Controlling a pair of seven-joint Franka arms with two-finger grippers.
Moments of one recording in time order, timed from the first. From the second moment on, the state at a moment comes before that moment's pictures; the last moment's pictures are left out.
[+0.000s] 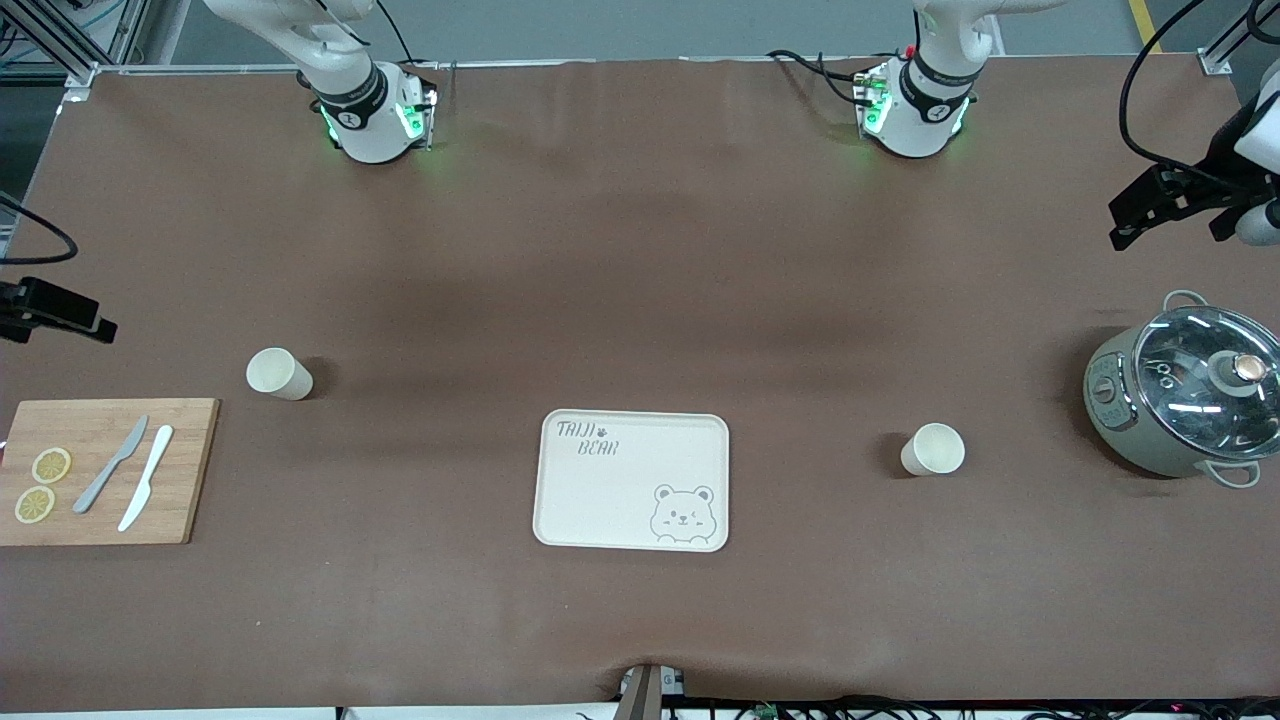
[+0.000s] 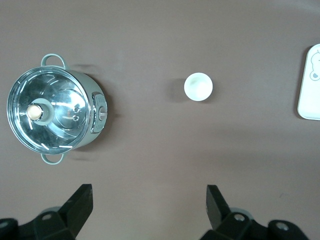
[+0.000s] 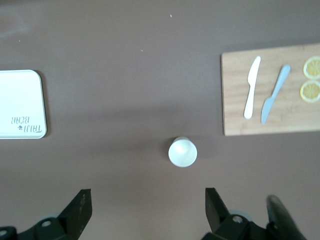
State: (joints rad) left arm 0.04 -0.09 -0.11 -1.60 0.07 1.57 -0.11; right arm 0.00 0.22 -0.13 -1.26 0.11 1.45 -0.04
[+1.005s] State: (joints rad) left arm 0.04 -0.08 -0.14 -1.63 0.03 1.57 -0.12; right arm 0.03 -0.08 -0.14 -1.60 0.05 1.48 -0.01
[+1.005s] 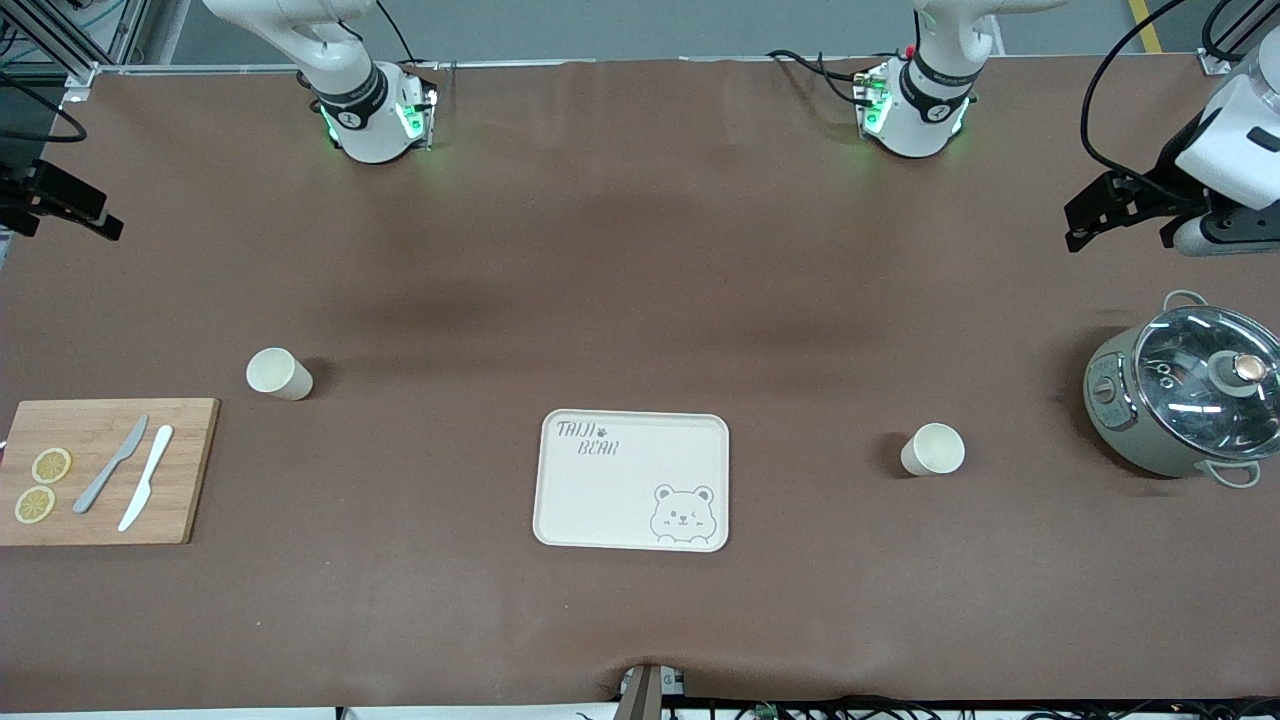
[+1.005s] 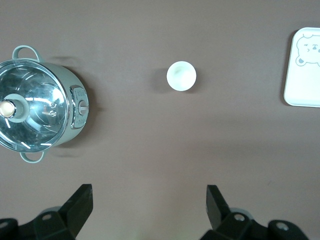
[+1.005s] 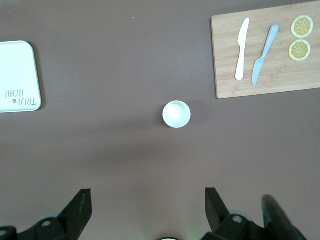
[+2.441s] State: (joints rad) left arm 0.06 -0.07 -0.13 -1.59 0.00 1.58 -0.12; right arm 0.04 -0.08 -0.14 -1.60 -0.02 1.48 -0.01
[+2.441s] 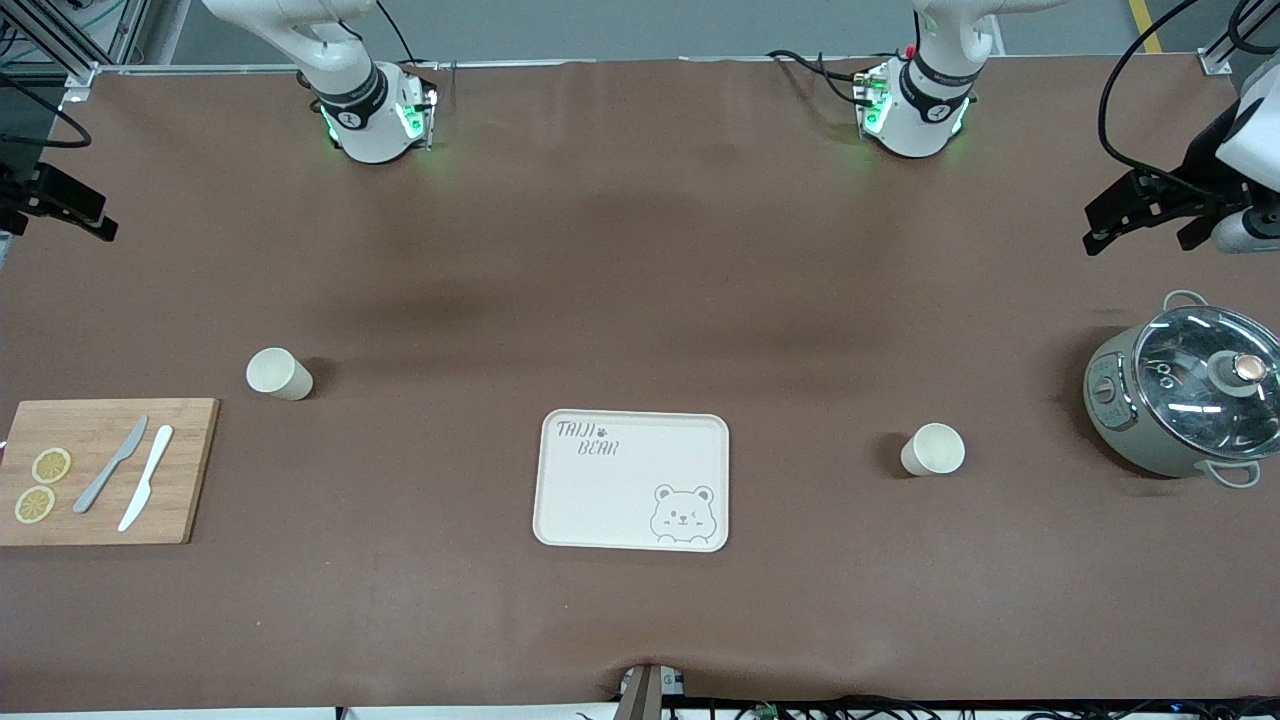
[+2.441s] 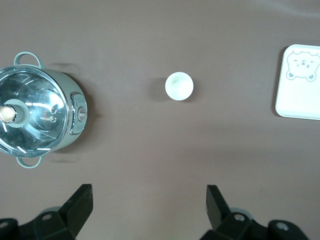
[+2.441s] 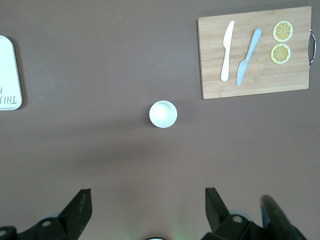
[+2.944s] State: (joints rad) left arm 0.06 -0.05 -0.13 -1.59 0.00 1.58 -0.12; right arm 0.04 -0.08 -0.14 -1.60 -0.02 1.47 -0.01
